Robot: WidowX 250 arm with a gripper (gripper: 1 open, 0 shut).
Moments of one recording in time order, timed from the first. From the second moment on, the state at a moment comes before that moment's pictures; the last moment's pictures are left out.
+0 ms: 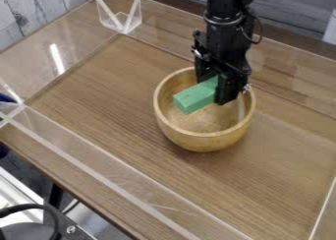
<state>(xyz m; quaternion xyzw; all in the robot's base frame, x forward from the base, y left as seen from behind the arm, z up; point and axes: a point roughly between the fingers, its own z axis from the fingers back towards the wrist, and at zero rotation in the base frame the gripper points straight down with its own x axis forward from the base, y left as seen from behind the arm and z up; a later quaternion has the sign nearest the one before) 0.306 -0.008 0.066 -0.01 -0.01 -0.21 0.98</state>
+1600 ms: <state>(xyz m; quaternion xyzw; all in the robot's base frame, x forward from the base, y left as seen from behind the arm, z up) 0.309 -0.009 0.067 -0.01 -0.02 -0.21 0.98</state>
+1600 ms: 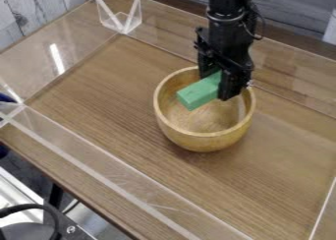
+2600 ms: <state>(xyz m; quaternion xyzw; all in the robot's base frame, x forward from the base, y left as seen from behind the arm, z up) 0.313 -0.008 0.070 -0.01 -0.02 -0.20 0.98</state>
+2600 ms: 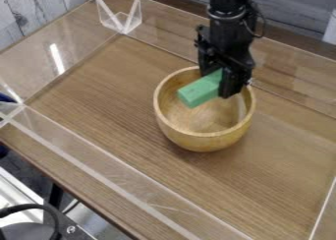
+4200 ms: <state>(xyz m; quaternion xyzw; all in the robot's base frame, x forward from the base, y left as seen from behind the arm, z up) 0.365 0.047 0.095 0.00 -0.08 -0.14 0.99</state>
